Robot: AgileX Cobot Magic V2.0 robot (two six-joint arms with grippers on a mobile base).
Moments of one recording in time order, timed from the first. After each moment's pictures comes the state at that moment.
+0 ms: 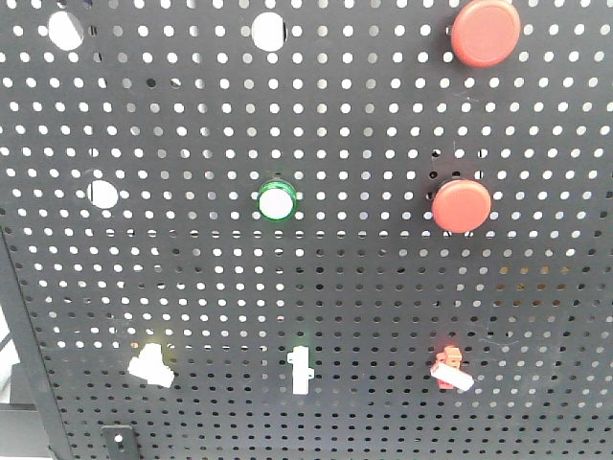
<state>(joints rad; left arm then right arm) -0.05 -0.01 0.03 0.12 0.13 0.10 0.02 -0.01 0.03 0.00 0.09 0.02</state>
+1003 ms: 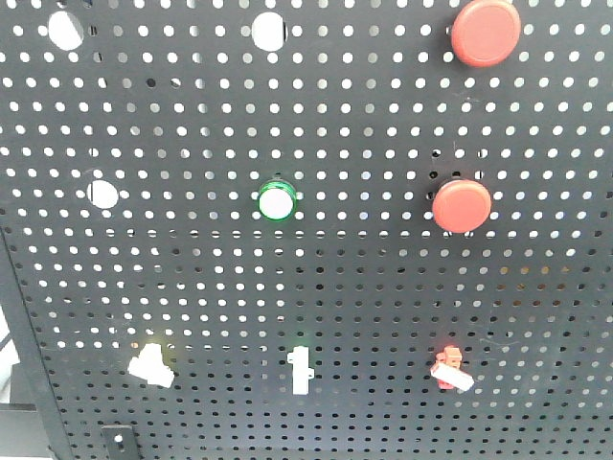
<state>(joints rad) -0.05 -0.01 0.03 -0.05 -0.06 -0.03 0.02 -0.01 0.03 0.00 -0.07 0.02</state>
